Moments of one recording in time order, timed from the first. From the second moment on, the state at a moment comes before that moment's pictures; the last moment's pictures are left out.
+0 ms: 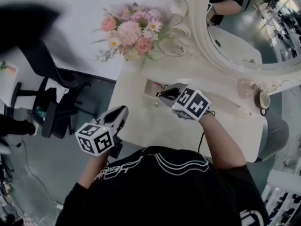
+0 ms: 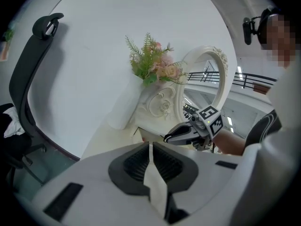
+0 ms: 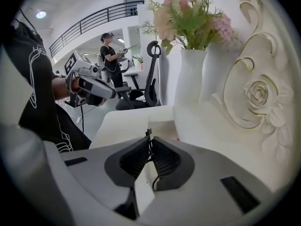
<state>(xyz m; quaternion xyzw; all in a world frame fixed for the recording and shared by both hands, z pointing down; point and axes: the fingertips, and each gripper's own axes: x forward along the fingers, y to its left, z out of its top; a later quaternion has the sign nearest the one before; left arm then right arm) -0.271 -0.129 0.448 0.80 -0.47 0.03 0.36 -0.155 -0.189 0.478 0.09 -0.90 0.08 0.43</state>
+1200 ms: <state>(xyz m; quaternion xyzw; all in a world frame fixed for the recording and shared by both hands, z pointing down) -0.273 -0.124 0.448 0.80 -0.48 0.04 0.36 -0.144 -0.198 0.469 0.11 -0.91 0.04 0.41</state>
